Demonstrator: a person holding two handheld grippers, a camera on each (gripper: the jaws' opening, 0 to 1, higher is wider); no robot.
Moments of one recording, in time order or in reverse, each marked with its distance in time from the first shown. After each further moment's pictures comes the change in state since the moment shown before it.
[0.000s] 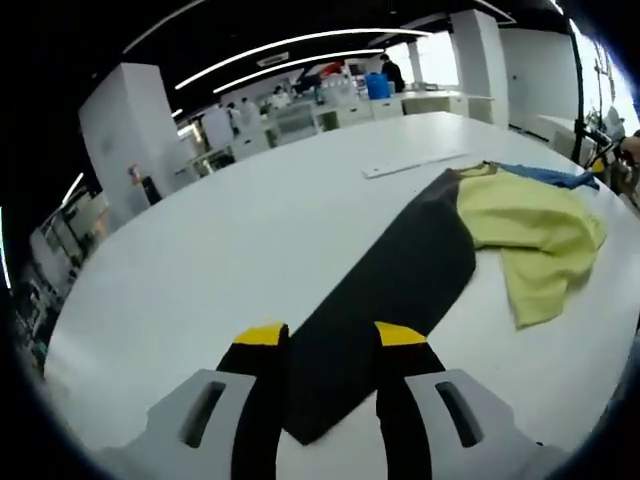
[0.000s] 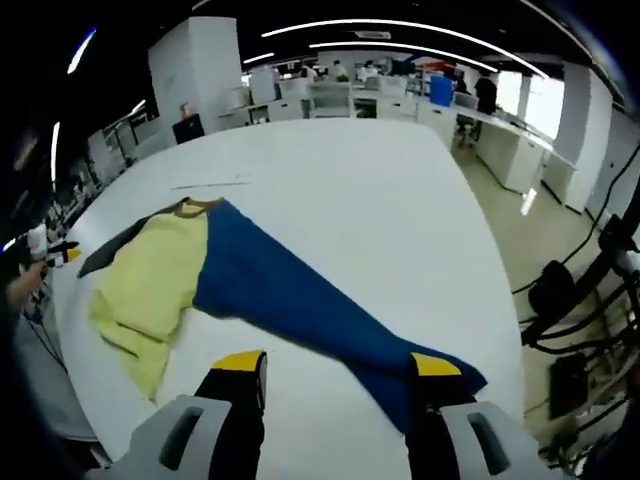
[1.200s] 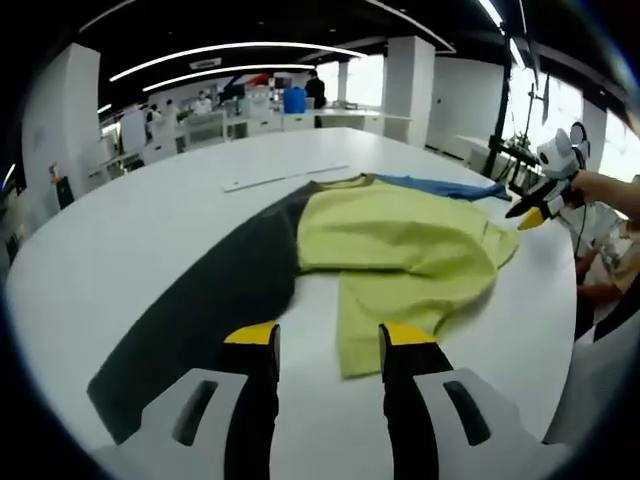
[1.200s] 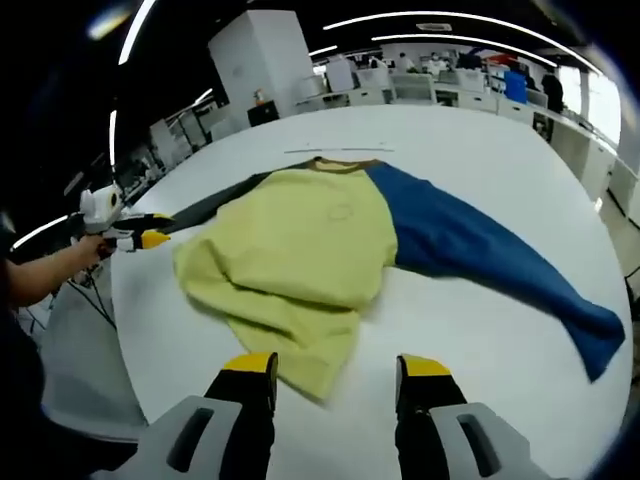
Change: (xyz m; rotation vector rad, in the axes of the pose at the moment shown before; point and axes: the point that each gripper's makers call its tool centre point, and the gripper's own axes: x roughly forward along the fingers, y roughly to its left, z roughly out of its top) left arm 0.018 -0.155 0.000 -0.012 -0.016 -0.373; right arm 0.027 0.157 -0.059 -0.116 0.060 0.217
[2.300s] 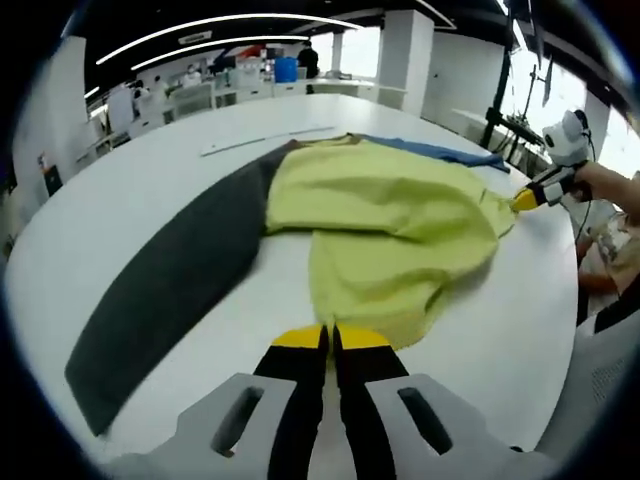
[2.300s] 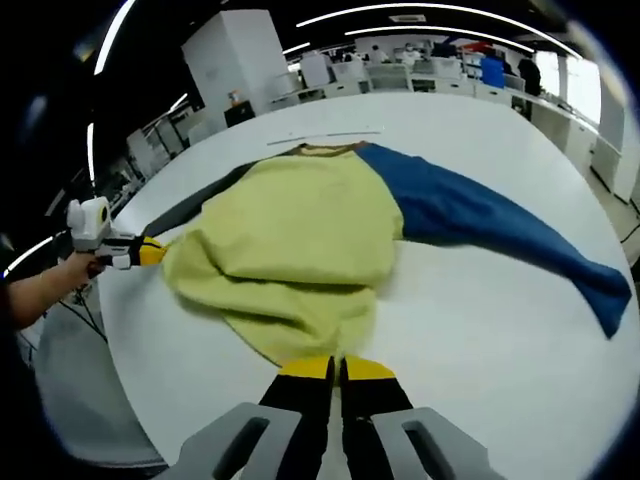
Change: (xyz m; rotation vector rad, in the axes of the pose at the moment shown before) left arm 0.011 -0.011 -0.027 -0.012 0.114 -0.016; right arm 0.007 0.016 -0.008 0.088 0.006 -0.036
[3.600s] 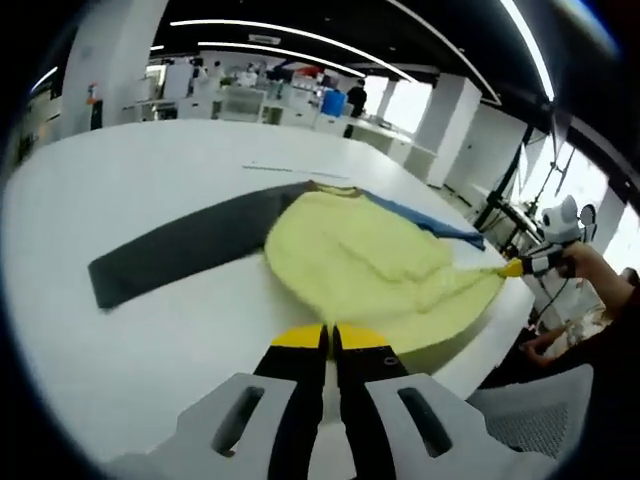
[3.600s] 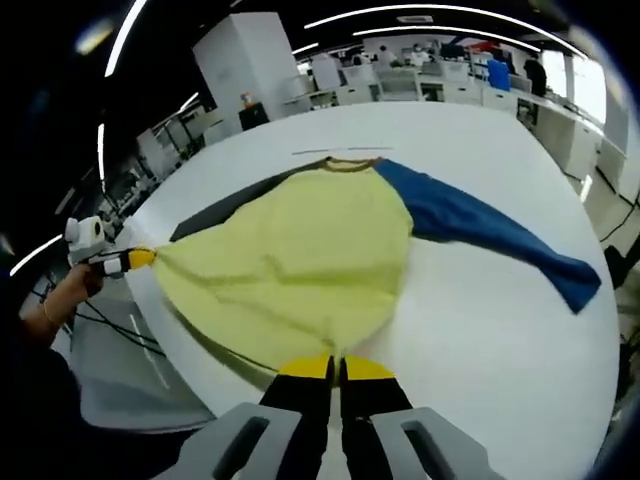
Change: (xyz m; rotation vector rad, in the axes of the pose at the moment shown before) left arm -0.109 -0.056 -0.001 -0.326 -0.145 0.018; right arm -0.076 0.034 -0.024 0.017 0.031 0.040
